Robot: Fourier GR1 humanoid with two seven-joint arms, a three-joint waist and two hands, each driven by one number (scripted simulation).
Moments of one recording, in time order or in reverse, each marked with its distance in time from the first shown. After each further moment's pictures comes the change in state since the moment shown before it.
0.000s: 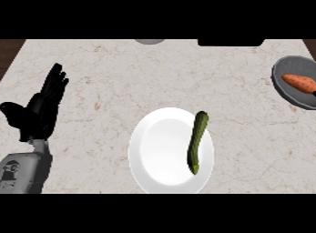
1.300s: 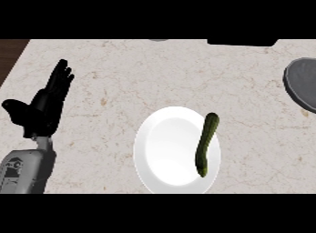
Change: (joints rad) left arm -0.025 -0.005 -0.026 -0.018 0.006 -0.008 0.012; right arm -0.155 -0.110 0.442 0.083 0.546 -0.327 0.667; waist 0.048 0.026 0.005
